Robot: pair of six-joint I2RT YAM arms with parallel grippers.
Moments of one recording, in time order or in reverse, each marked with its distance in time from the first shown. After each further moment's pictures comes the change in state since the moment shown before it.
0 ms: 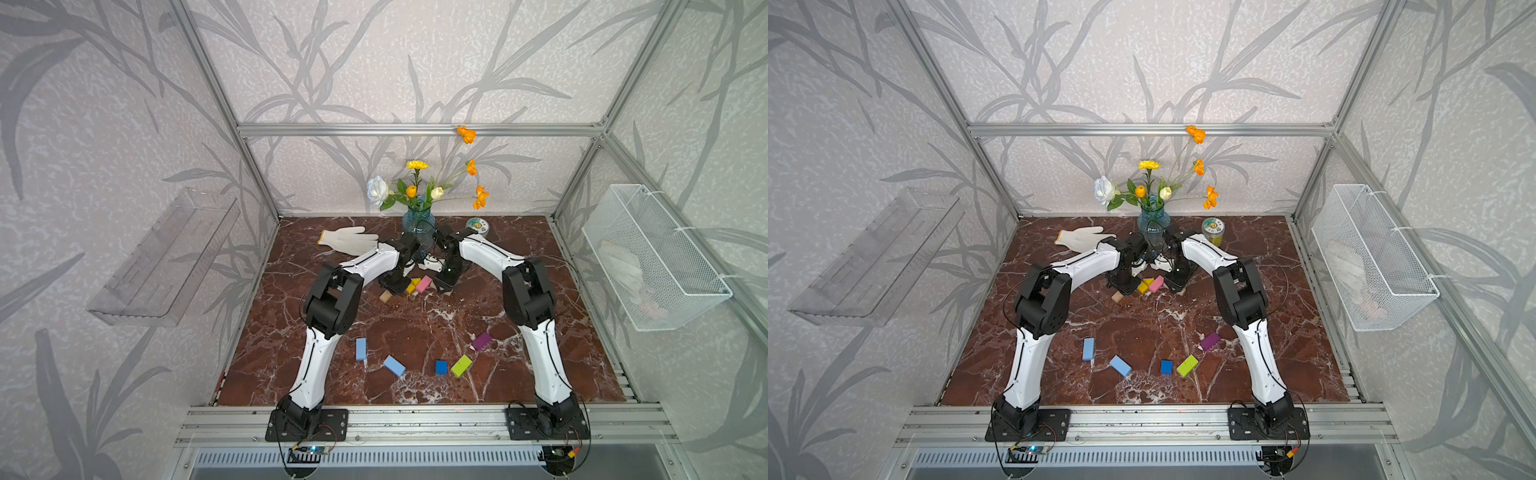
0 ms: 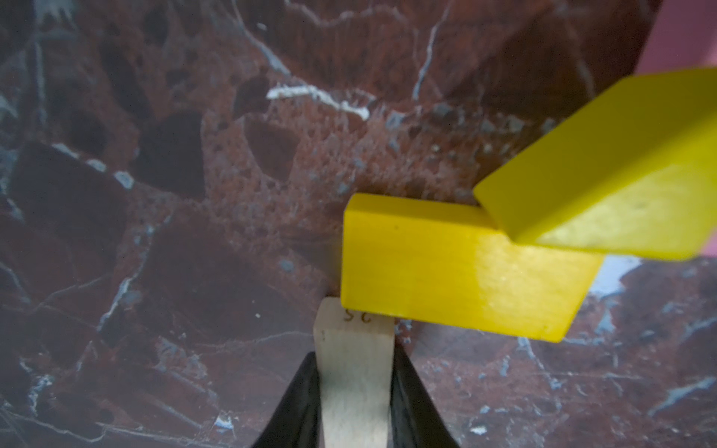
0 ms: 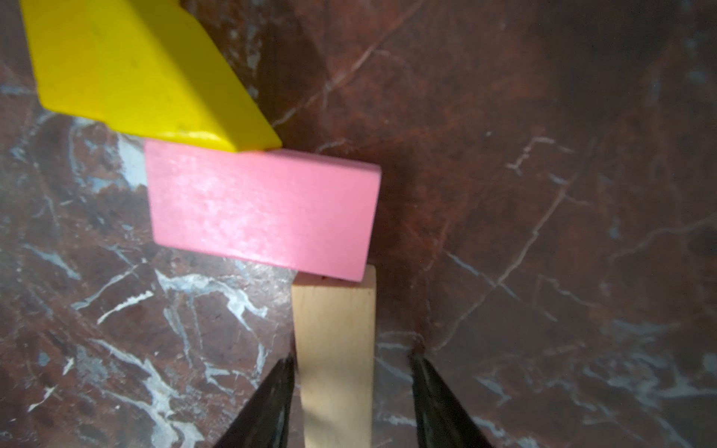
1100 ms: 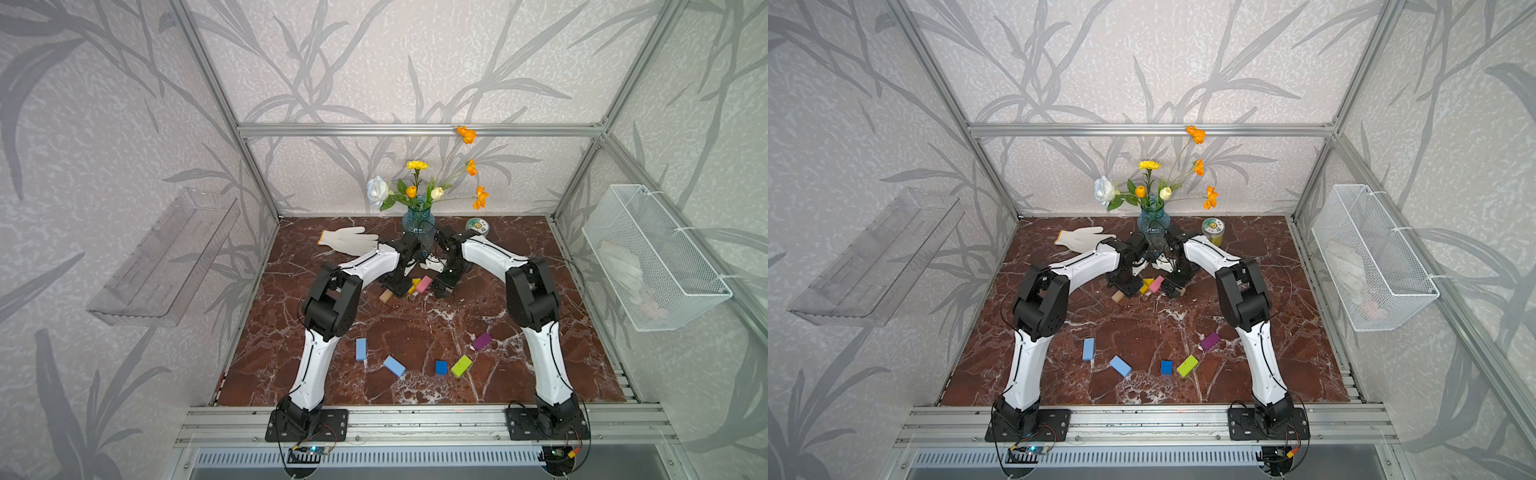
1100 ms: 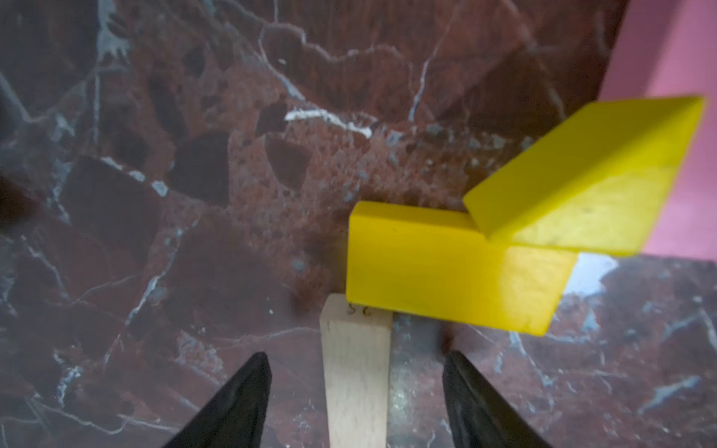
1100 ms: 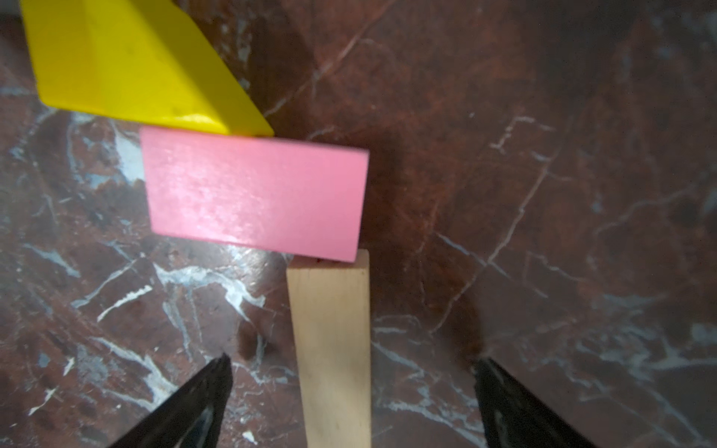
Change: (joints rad) left arm -0.009 -0.057 -0.035 0.030 -0.036 0.000; right arm -0.009 -0.059 -0.066 0.041 0.009 0.026
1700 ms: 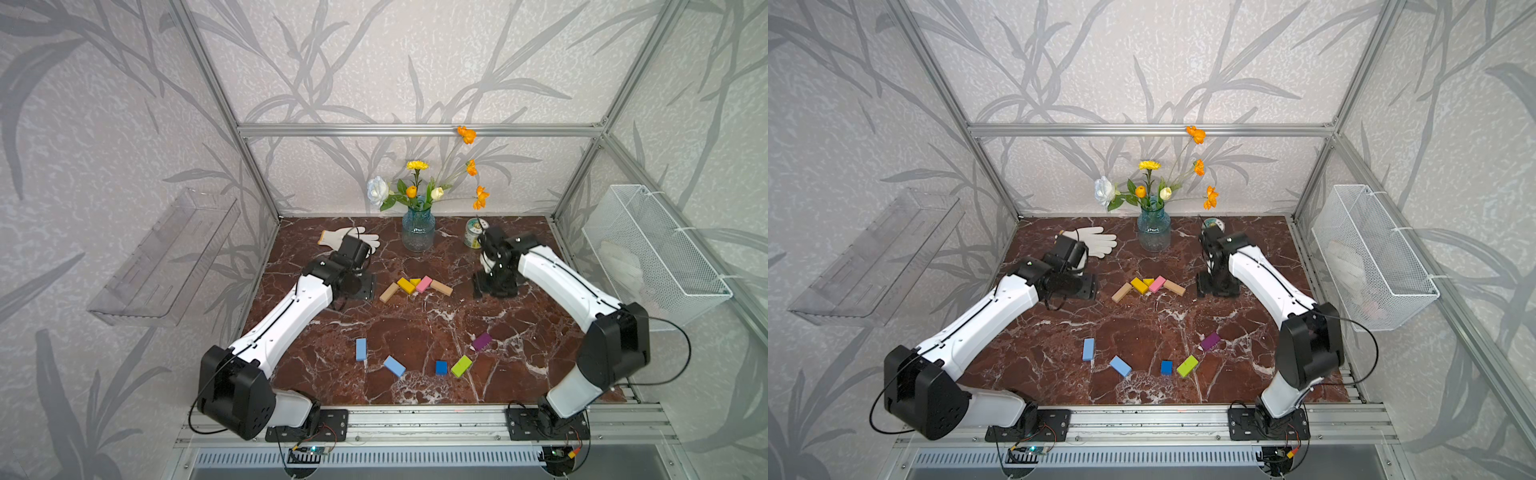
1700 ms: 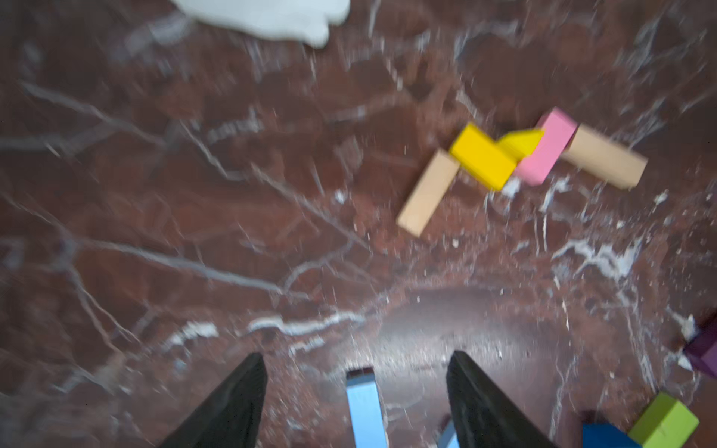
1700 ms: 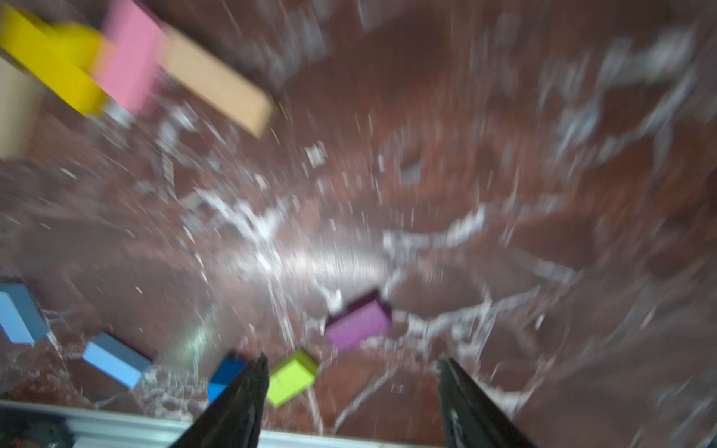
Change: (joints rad) left arm 0.120 -0.811 -0.631 0.071 0.095 -0.528; right arm -0.062 -0.704 -0.594 -0.203 0.047 1.013
